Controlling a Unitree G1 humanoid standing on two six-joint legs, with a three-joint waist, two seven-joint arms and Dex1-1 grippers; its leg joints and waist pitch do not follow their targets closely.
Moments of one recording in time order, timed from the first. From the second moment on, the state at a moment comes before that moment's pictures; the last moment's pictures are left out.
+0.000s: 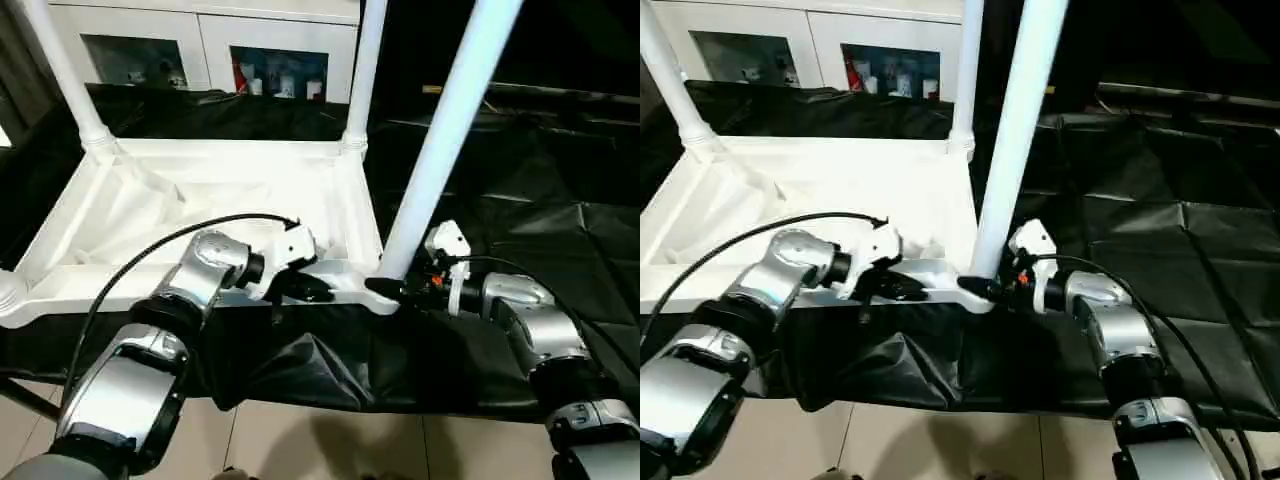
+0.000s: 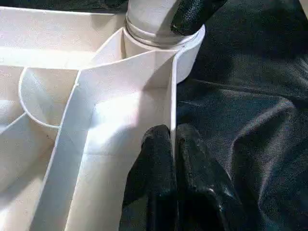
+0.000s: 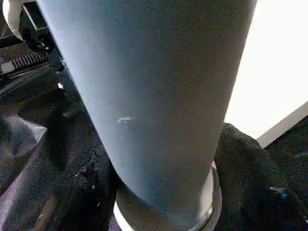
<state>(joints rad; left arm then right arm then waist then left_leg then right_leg) -0.80 0.27 -0.25 0.98 0.11 -0.09 -1.29 -0.49 -0.34 0.08 0.62 0.19 0.10 1.09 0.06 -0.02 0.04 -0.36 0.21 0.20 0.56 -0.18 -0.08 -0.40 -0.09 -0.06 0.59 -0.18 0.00</state>
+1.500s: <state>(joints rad) -0.82 0.26 -0.24 1.02 0.11 -0.11 -1.24 -0.50 -0.35 0.07 0.63 0.17 0.08 1.05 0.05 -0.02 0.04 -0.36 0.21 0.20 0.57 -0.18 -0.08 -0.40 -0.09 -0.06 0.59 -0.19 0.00</state>
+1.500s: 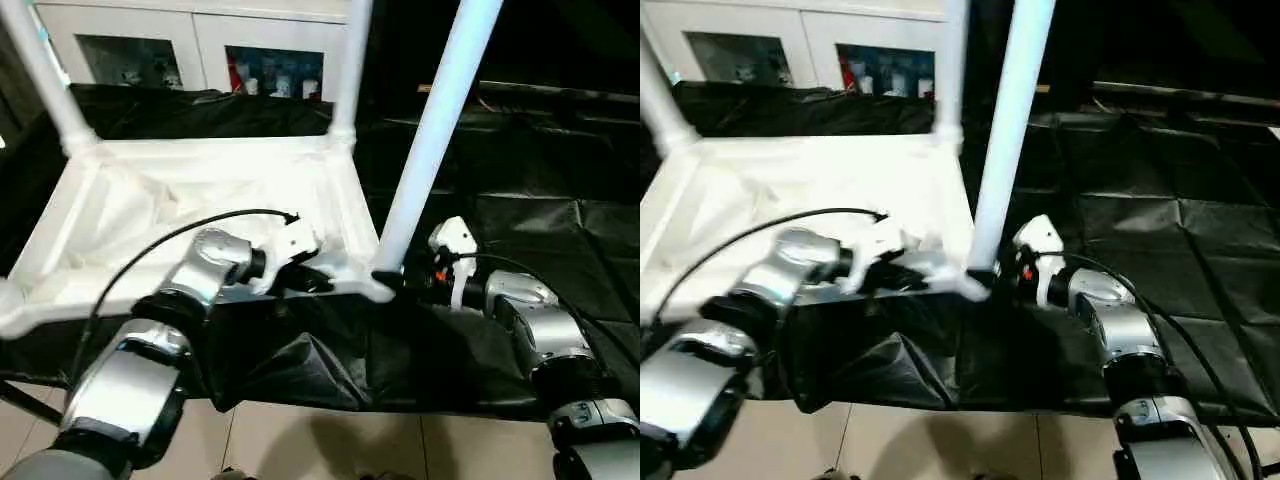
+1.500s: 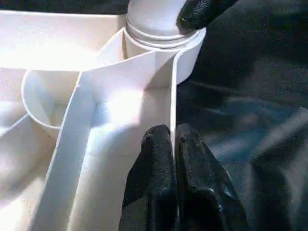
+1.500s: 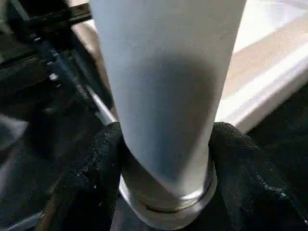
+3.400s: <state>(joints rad) -0.79 0.23 -0.27 0.94 0.12 -0.05 -1.31 -0.45 -0.37 0.09 0.56 0.19 0.14 1.10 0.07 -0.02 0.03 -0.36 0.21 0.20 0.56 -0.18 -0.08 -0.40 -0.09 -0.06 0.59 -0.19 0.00</state>
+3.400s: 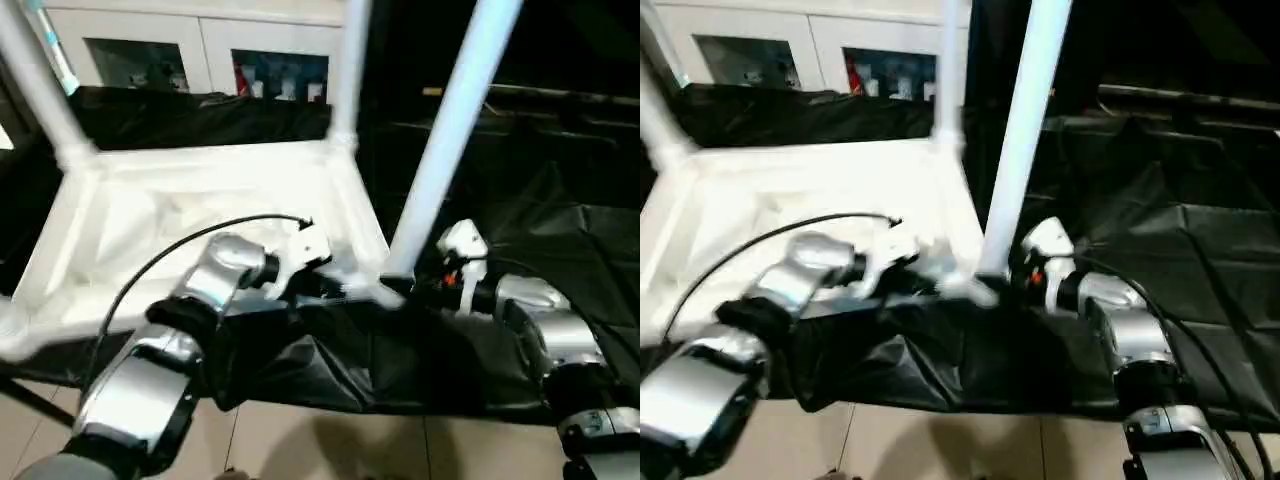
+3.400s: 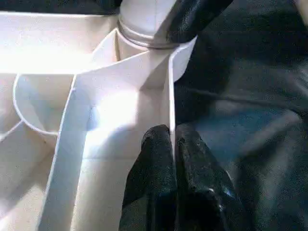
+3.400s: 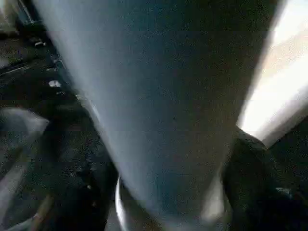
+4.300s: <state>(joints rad) -0.86 0.00 -0.22 1.05 0.16 0.09 -0.71 -0.60 -0.09 -0.11 0.78 0.15 0.17 0.24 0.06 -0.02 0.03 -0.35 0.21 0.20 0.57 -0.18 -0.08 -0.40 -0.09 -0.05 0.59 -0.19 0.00</state>
